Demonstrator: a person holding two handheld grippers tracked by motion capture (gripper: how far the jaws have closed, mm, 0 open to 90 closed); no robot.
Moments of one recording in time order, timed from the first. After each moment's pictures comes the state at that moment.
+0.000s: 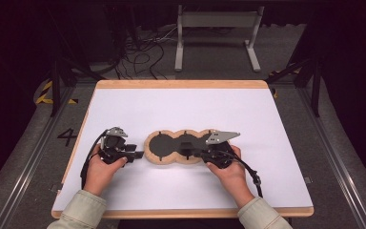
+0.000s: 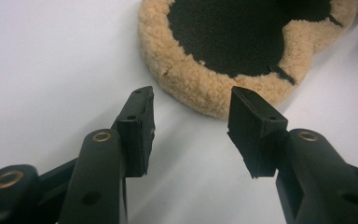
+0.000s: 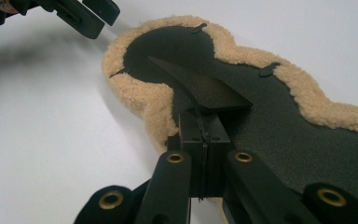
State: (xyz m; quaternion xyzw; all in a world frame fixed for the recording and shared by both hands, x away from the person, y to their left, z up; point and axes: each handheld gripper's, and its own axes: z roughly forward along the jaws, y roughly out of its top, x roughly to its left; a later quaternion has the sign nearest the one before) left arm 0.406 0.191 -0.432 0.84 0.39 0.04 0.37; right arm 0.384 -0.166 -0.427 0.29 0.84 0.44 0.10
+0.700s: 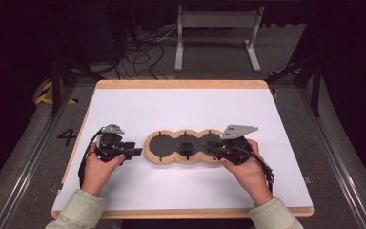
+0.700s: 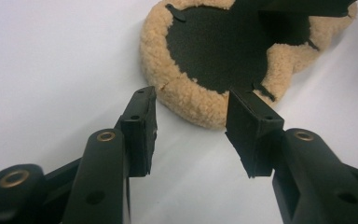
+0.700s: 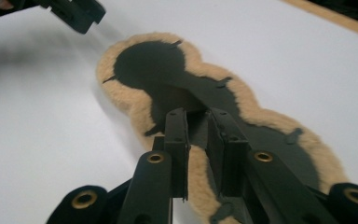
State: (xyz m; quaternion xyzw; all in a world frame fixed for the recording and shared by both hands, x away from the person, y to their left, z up) left arm 0.403 0.194 -0.416 0.83 0.40 0.03 0.39; right arm 0.372 -0.200 -0.379 0.29 0.84 0.43 0.15
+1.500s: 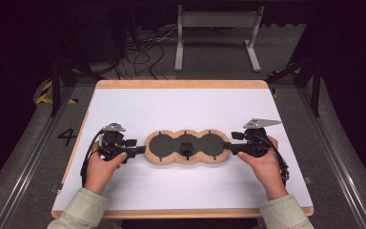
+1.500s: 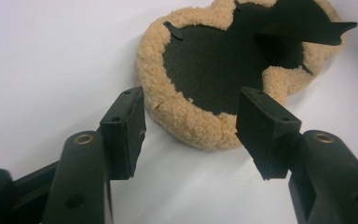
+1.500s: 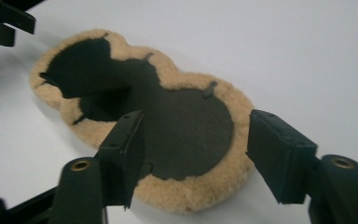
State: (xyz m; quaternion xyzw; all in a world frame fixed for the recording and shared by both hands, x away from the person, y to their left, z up) left arm 0.409 0.189 -0.424 0.81 0.42 0.02 0.41; right arm 0.397 -0.258 -0.395 0.41 0.80 0.42 0.13
